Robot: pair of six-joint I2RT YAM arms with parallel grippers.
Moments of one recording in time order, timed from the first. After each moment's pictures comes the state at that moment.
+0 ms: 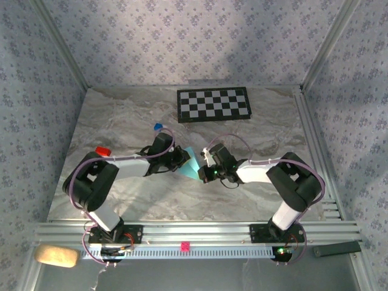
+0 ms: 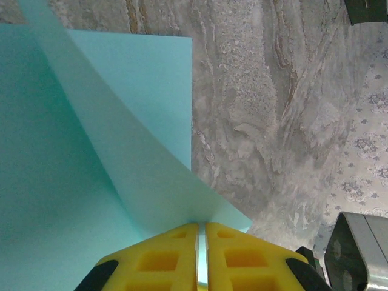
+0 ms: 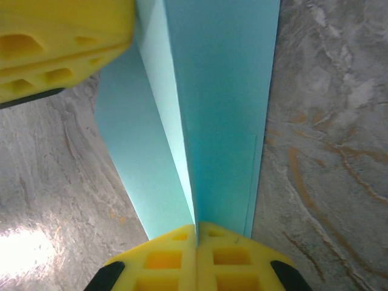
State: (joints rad) left arm -0.63 1.64 0.72 0.19 0.33 -1.21; right arm 0.73 1.66 0.67 0.12 -0.32 0.42
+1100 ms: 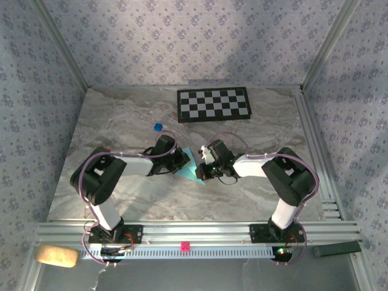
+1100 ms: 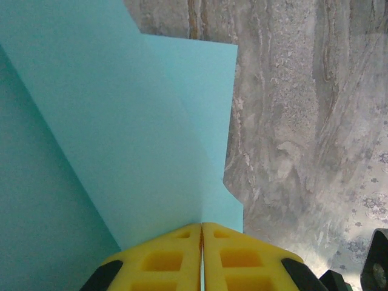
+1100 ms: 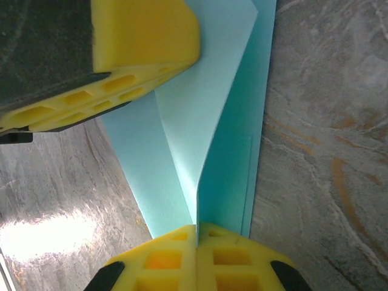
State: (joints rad) left arm -0.63 1.72 0.72 0.22 0.30 -1.22; right arm 0.70 1.73 0.76 0.04 -0.45 0.46
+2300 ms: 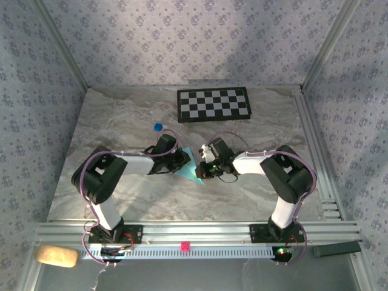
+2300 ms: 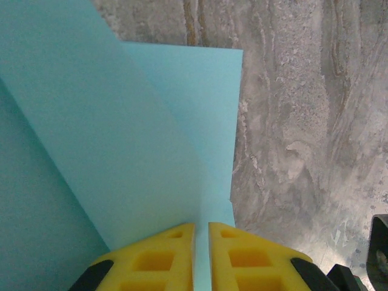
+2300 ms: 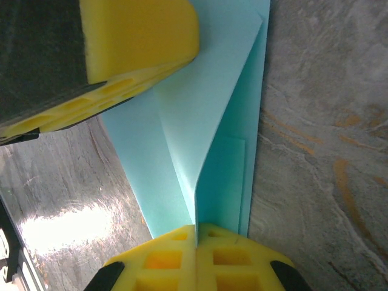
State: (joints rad) left arm -0.63 1.74 0.75 0.18 0.29 -1.16; right arm 0.67 1.76 0.79 0.00 -0.52 0.48
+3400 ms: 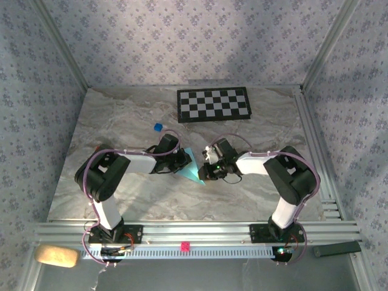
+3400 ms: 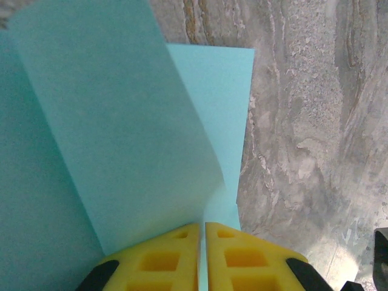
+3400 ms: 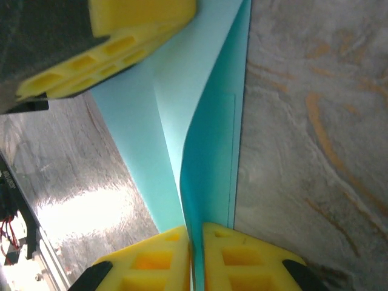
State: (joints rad) left arm -0.64 1.77 0.77 0.16 0.29 -1.14; right arm 0.63 1.72 0.75 -0.06 -0.59 0.49
